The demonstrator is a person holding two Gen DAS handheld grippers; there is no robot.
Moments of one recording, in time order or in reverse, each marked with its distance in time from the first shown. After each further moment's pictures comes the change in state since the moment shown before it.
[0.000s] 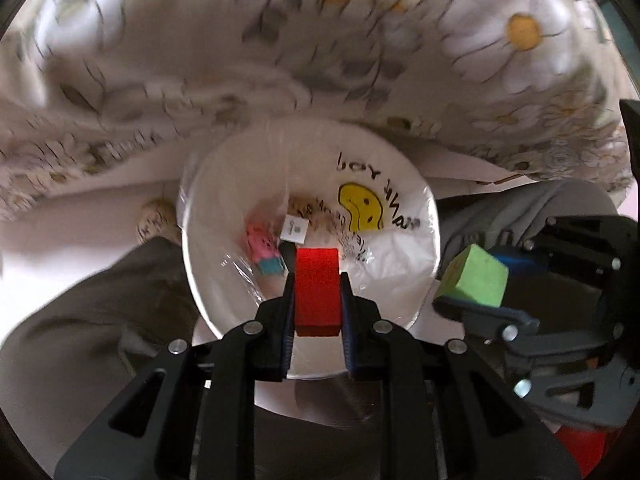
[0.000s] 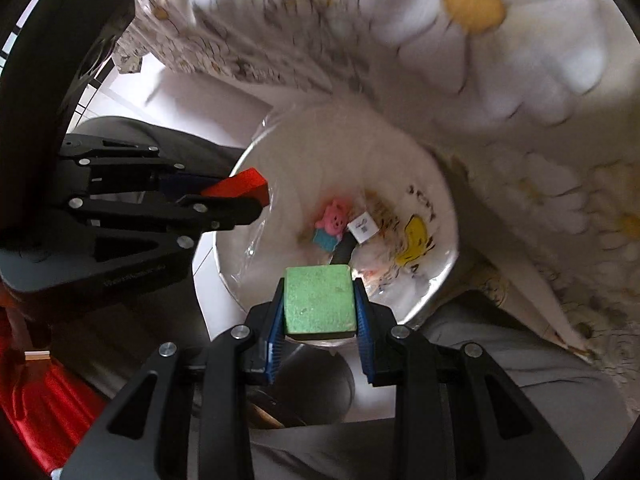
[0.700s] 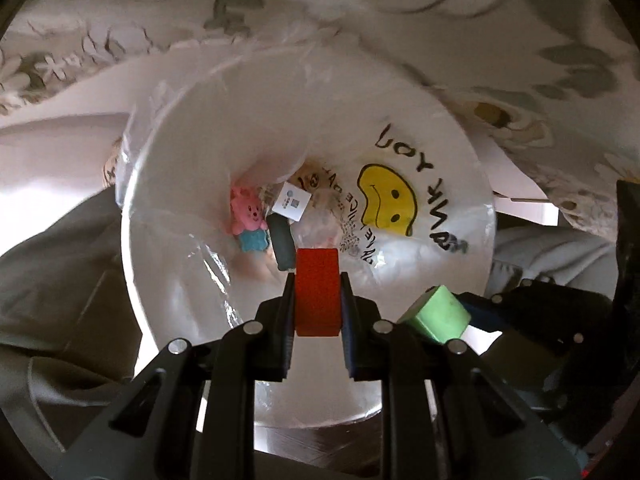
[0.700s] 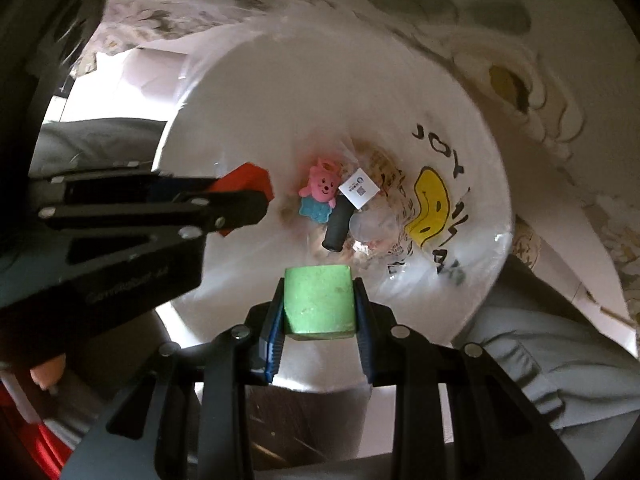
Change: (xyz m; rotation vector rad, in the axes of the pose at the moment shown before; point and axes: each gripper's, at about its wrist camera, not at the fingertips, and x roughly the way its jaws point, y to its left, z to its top) left arm 0.087 0.030 0.023 -0.206 0.161 -0.071; right arm 0.093 -0.034 0.016 0.159 0.169 0.022
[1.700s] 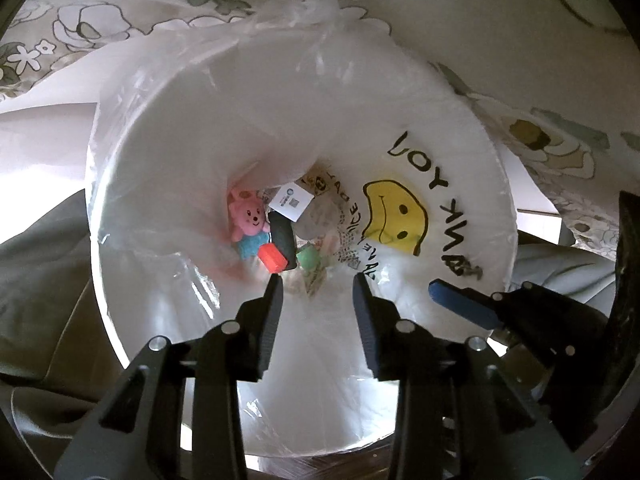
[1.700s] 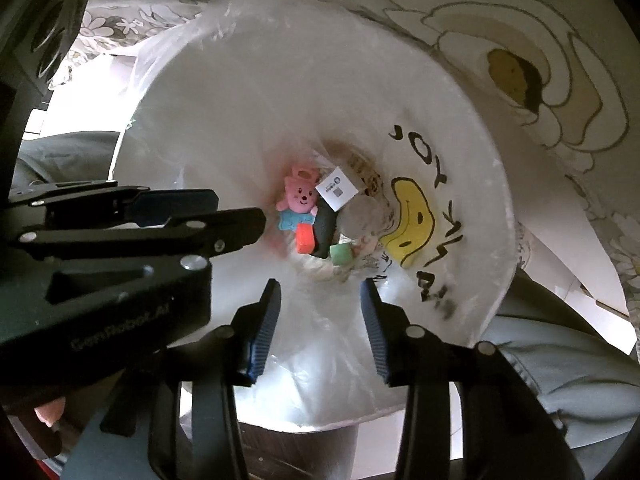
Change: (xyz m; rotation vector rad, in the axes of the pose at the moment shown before) left arm 0.023 0.001 0.018 -0.041 0.012 0.001; right arm 0.021 -0.009 0.015 0.035 -0.004 -0.065
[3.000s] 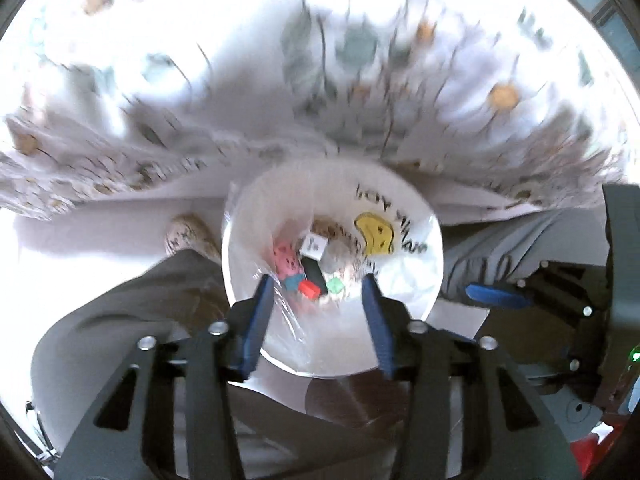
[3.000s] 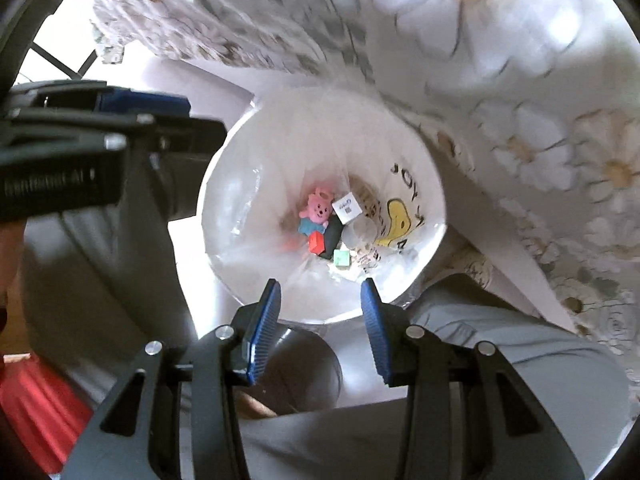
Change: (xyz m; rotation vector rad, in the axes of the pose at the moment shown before) left arm -0.165 -0.029 -0.071 0.222 -0.305 0.130; right arm -0.118 0.040 -0.079 -0.178 -0.193 -0.048
